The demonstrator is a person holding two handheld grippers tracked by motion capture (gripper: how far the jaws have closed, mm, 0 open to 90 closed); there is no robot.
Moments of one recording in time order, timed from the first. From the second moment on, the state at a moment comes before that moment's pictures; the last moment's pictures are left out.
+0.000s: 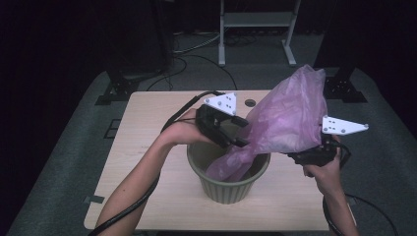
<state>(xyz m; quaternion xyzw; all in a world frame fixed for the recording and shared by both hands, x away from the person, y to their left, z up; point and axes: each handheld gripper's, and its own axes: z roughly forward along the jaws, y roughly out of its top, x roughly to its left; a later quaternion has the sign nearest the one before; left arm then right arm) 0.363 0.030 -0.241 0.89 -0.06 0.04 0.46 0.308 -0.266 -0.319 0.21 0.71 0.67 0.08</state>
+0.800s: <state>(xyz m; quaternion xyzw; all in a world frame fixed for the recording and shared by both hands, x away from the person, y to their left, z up) 0.351 0.050 -0.236 0.86 -0.07 0.06 0.50 0.310 -0.215 -0.301 0.17 0.78 0.60 0.08</state>
